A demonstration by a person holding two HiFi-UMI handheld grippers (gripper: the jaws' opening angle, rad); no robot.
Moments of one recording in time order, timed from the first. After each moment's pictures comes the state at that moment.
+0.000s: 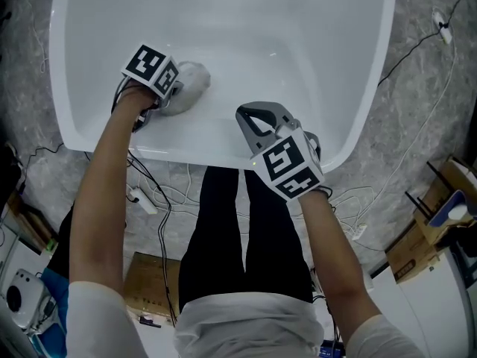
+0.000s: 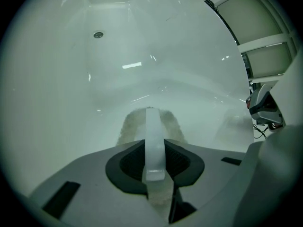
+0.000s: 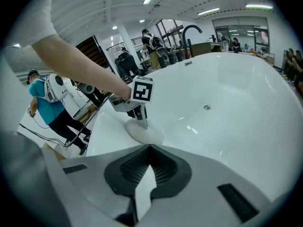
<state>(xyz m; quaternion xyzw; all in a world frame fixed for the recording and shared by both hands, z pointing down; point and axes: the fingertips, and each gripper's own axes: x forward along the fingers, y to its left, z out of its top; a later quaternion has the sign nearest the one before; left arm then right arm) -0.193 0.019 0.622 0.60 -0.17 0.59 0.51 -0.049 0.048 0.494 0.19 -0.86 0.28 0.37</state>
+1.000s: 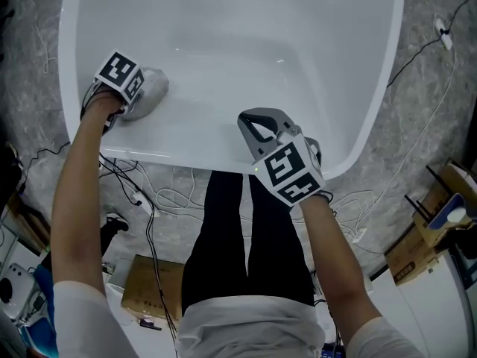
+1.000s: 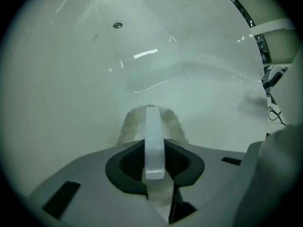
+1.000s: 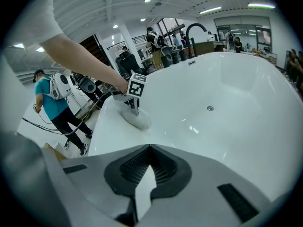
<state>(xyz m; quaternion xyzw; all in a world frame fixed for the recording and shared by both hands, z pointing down) -0.333 0.012 0.610 0.53 -0.18 0.69 0.46 -0.074 0.047 0.490 0.18 -0.86 0.28 0.37</state>
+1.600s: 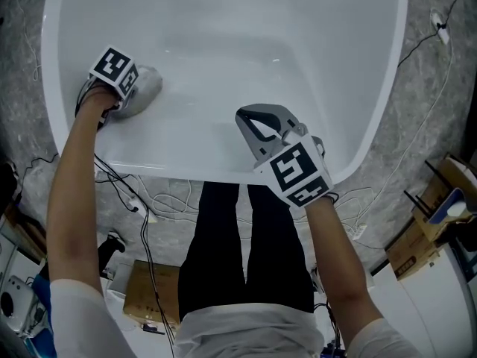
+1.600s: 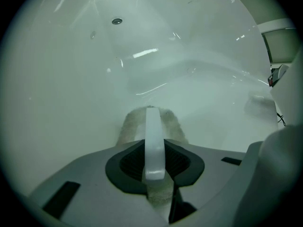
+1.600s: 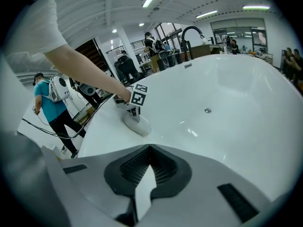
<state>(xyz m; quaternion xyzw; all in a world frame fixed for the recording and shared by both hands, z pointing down) -0.337 -0.004 0.650 0.53 -0.18 0.69 0.46 -0.072 0.030 0.498 0.20 -0.87 0.28 0.35</state>
